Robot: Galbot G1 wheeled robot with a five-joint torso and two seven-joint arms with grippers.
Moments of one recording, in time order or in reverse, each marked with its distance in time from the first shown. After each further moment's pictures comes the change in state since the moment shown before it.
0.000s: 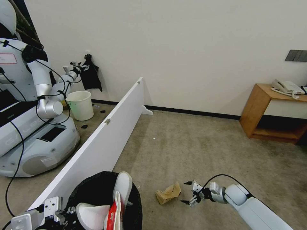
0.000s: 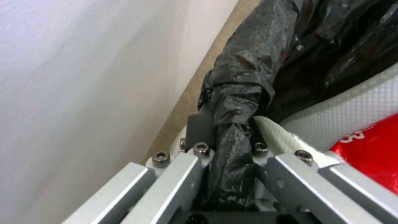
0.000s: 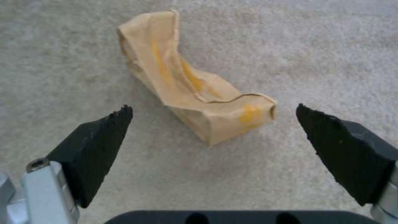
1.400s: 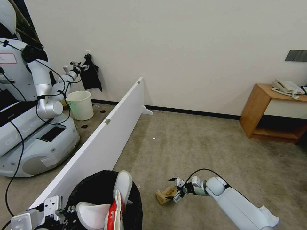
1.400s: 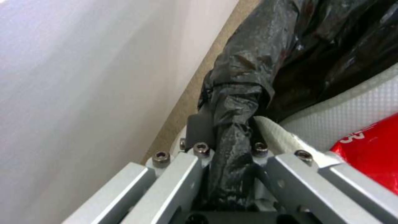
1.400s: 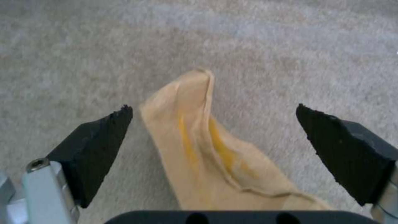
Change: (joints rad) left arm -0.007 -0.001 -0.002 0.000 -0.004 0.000 0.000; right arm 0.108 0.129 -0.107 -0.112 -0.015 0.017 -0.043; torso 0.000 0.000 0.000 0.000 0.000
